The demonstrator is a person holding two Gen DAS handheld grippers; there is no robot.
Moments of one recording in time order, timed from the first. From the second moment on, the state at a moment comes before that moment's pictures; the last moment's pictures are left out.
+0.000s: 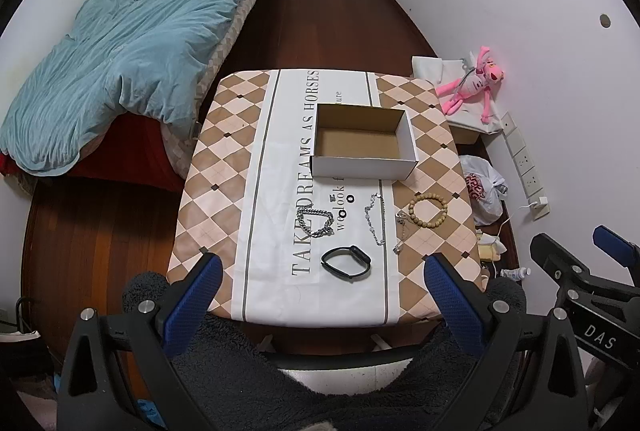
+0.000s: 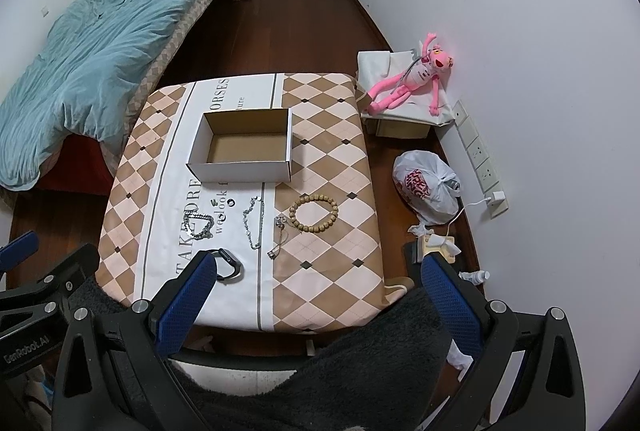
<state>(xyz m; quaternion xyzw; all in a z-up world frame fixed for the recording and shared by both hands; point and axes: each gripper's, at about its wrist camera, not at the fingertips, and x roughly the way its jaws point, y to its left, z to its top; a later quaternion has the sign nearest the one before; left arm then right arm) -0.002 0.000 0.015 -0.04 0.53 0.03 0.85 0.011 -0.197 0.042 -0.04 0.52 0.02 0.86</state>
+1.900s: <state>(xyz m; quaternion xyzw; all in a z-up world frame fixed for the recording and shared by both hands) 0.060 0.022 -0.056 -0.02 0.56 0.08 0.83 0.067 -0.208 -0.049 0.00 0.56 0.00 0.83</state>
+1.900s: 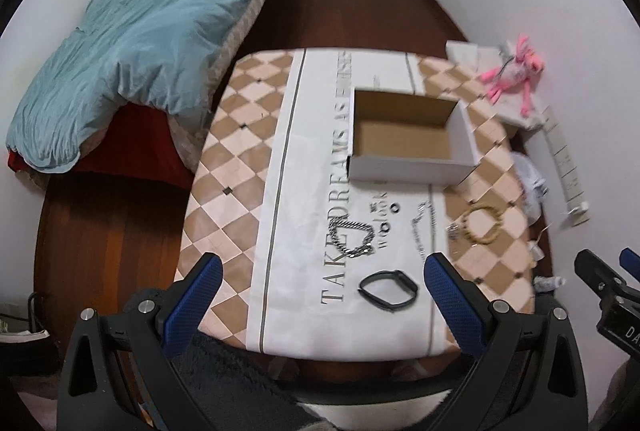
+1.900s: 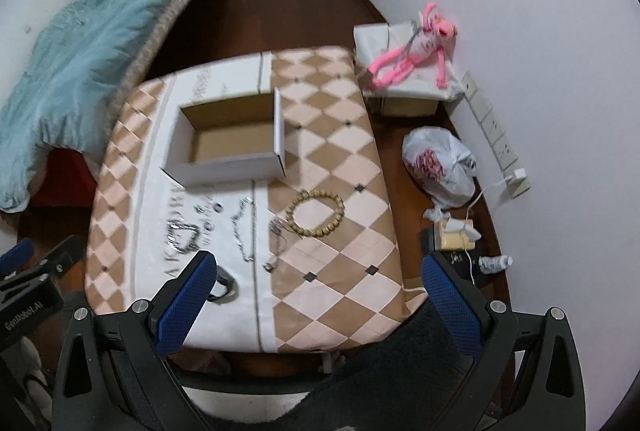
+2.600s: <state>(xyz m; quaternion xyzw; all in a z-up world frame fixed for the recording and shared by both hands) 0.070 0.008 -0.234 -0.13 0.71 0.03 0.70 0.089 -0.235 -0.197 0.05 0.65 0.00 0.76</state>
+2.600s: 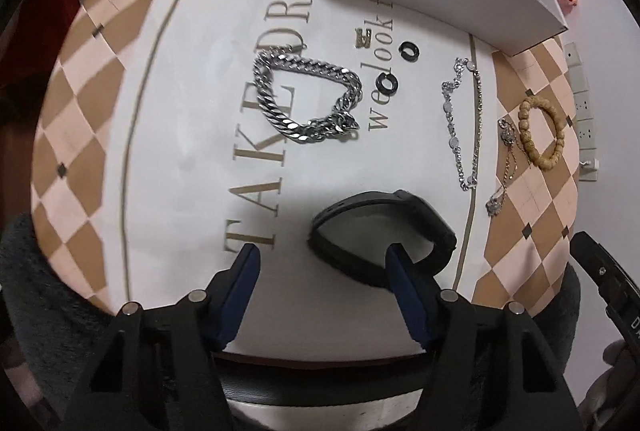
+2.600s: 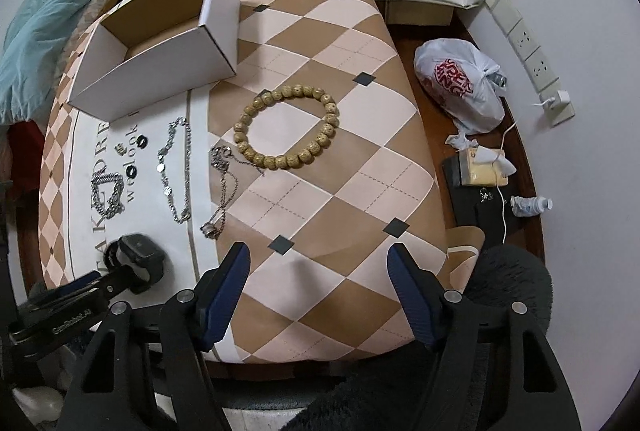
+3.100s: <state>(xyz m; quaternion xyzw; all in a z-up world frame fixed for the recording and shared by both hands) 0.094 0.002 -0.219 0.00 0.65 0.06 0.76 0.143 -0.254 -0.219 0.10 0.62 -0.03 0.77</state>
